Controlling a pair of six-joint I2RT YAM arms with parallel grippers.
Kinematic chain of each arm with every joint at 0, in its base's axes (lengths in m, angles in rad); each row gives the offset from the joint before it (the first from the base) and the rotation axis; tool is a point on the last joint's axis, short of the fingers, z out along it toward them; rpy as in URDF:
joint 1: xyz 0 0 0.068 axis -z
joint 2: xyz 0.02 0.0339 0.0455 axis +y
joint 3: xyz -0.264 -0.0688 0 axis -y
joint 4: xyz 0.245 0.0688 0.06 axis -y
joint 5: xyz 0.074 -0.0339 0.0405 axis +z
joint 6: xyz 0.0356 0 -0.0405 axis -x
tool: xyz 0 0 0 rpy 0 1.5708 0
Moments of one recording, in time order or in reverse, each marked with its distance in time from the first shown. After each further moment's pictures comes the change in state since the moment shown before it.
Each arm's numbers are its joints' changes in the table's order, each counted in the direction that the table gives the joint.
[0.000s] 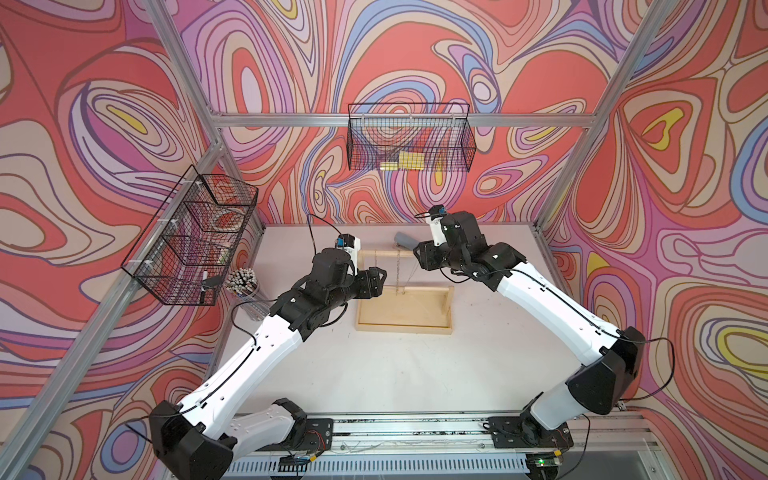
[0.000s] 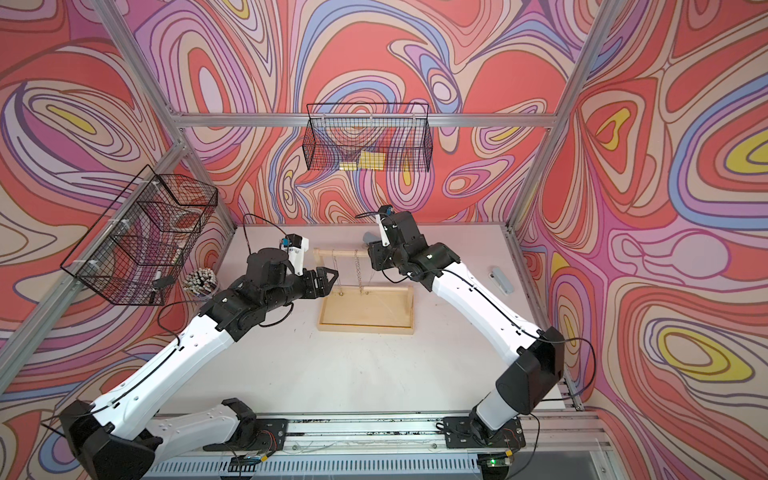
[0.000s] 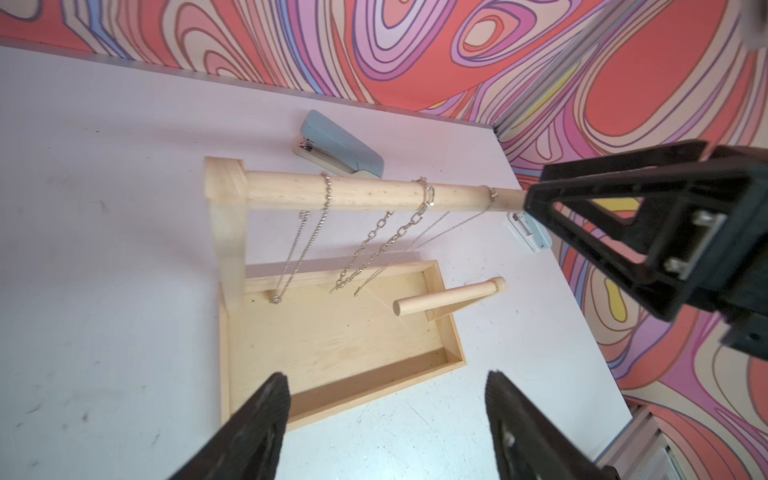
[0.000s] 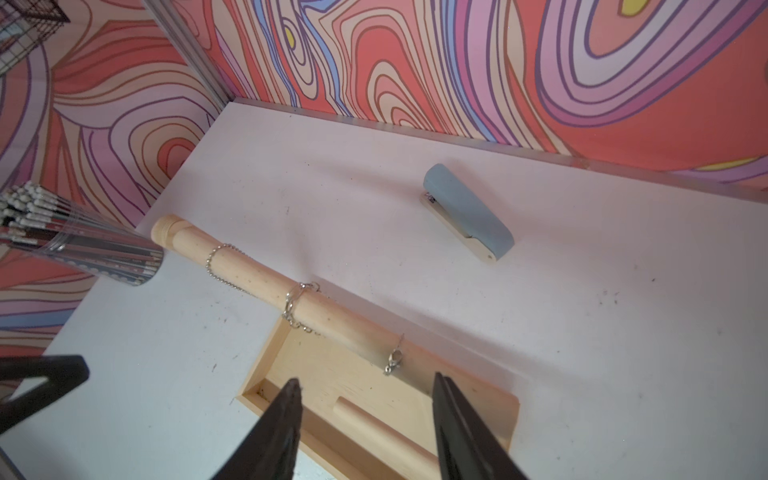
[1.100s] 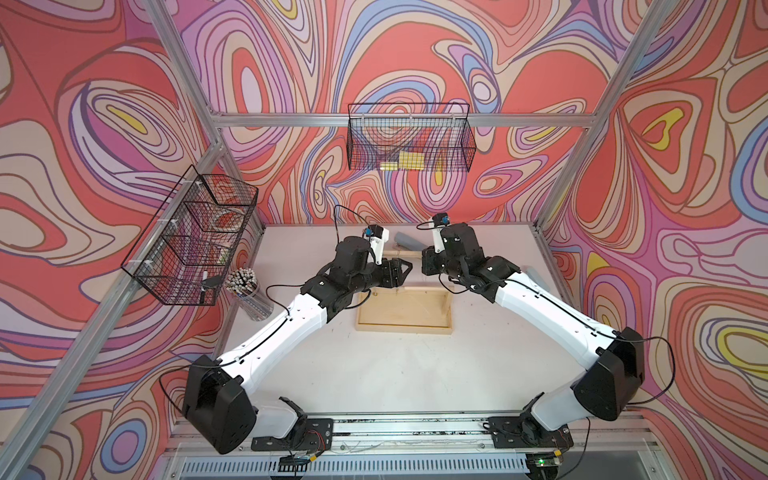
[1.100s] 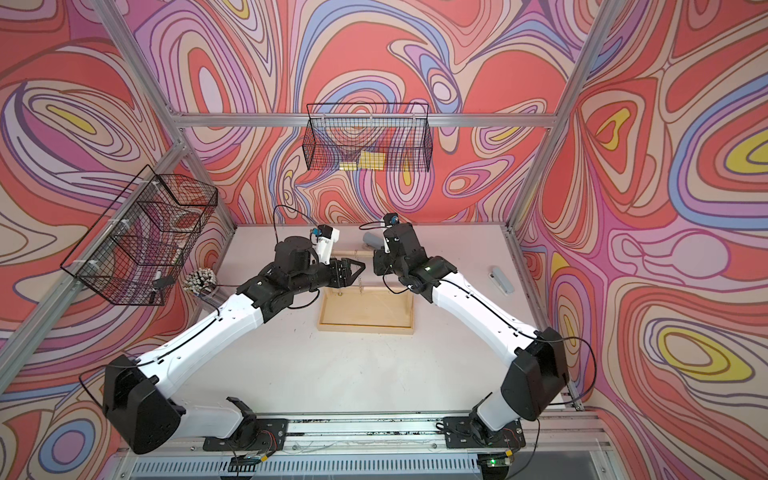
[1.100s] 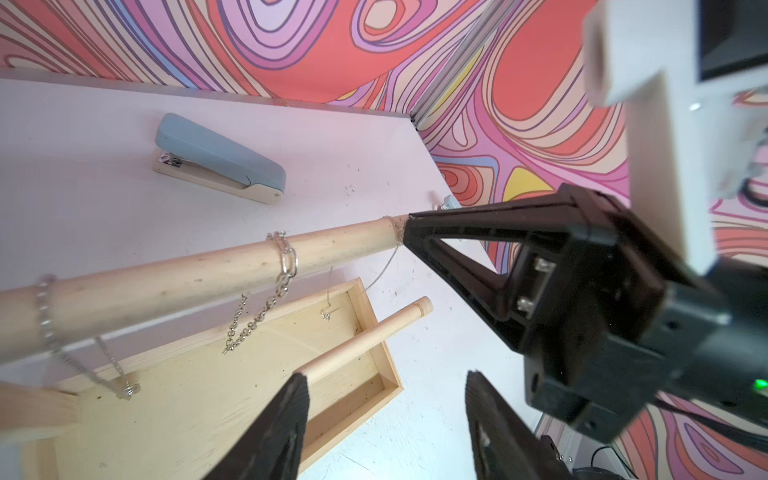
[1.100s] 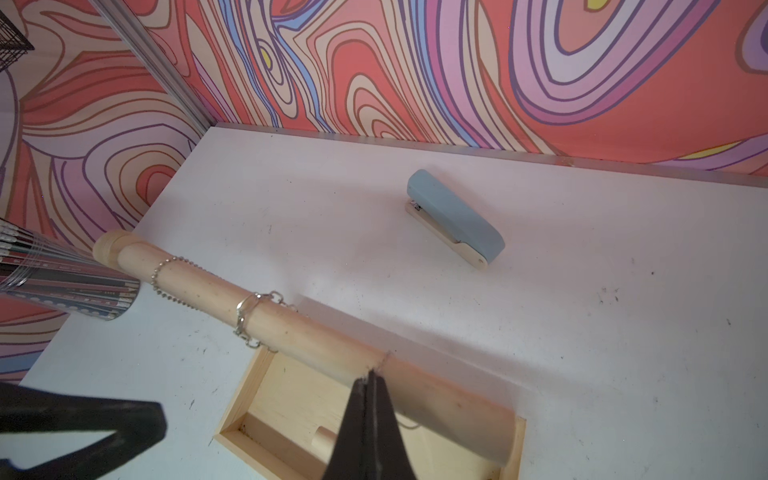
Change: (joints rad) left arm 0.037 0.197 0.041 0.270 -0.229 0.005; right arm 0.000 -0.032 -0.193 0.201 -0.044 -0.035
